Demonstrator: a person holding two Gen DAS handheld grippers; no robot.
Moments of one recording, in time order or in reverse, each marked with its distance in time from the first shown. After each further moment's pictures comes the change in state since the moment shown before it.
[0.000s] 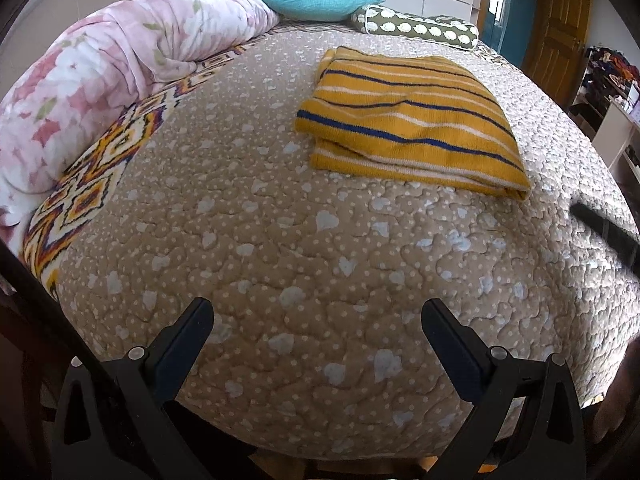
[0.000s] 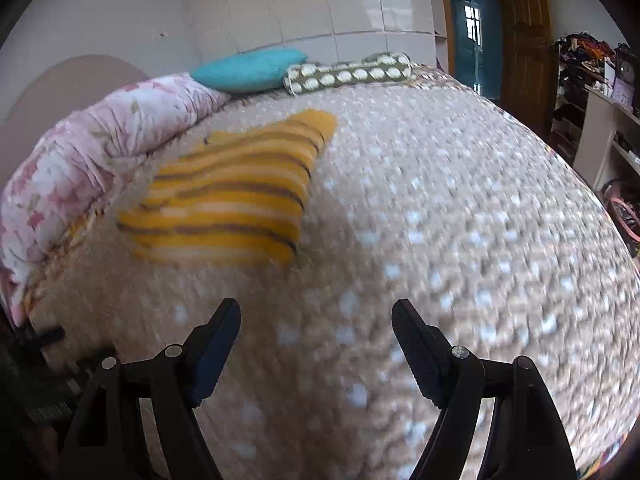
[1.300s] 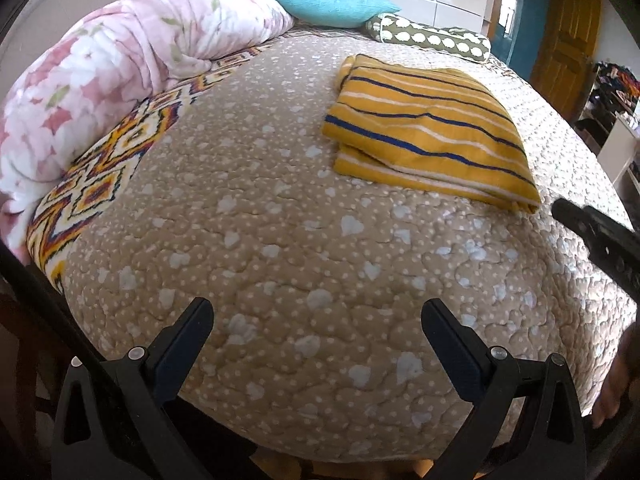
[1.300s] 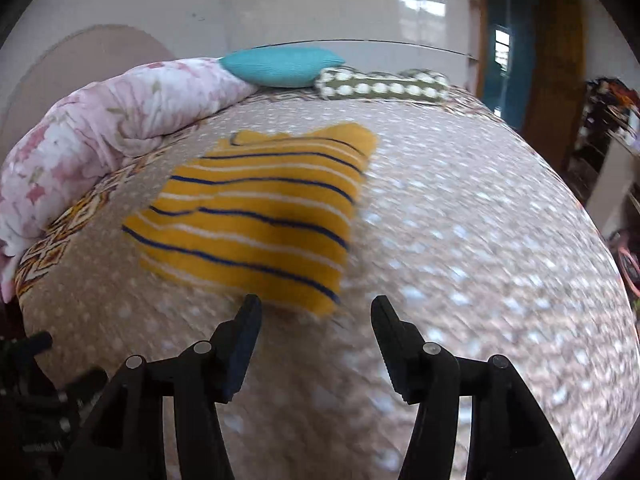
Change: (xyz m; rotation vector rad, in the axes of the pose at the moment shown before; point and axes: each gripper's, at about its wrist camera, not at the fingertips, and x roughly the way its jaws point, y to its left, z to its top) left arm -0.002 0.016 -0.002 -0.041 -0.027 0.013; right arm 0.023 0.029 0.007 -0.122 0.033 -0.044
